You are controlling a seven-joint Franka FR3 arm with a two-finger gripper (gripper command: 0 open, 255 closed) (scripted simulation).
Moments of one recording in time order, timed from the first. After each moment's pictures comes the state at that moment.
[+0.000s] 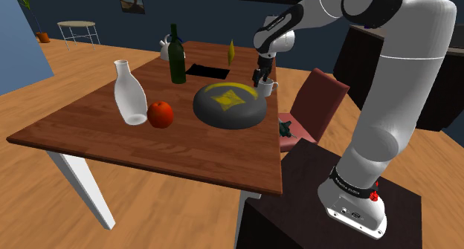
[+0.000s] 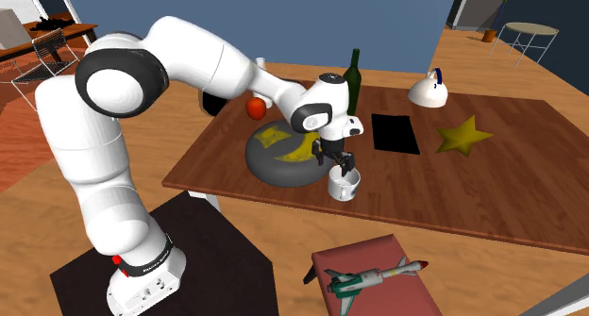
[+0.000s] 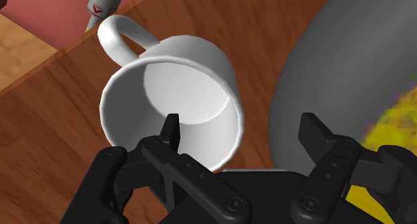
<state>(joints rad) -0.13 0.20 -0.30 -2.03 0.06 2.33 -0.50</state>
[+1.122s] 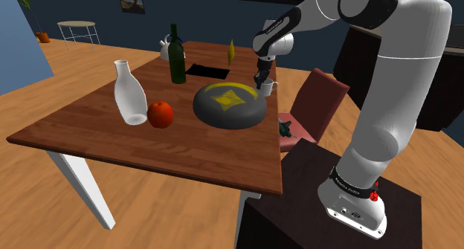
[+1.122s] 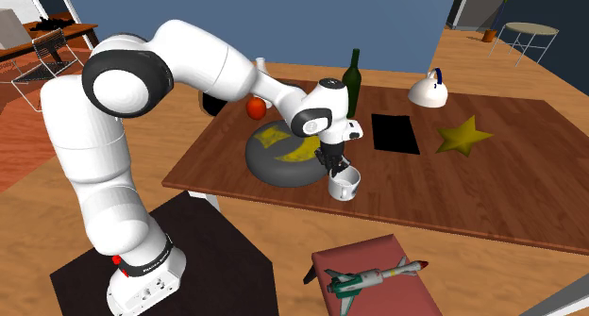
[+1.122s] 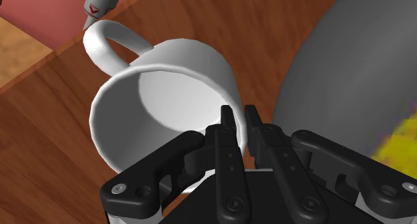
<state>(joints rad) -0.13 0.22 -0.30 -2.04 0.07 2.36 -0.51</state>
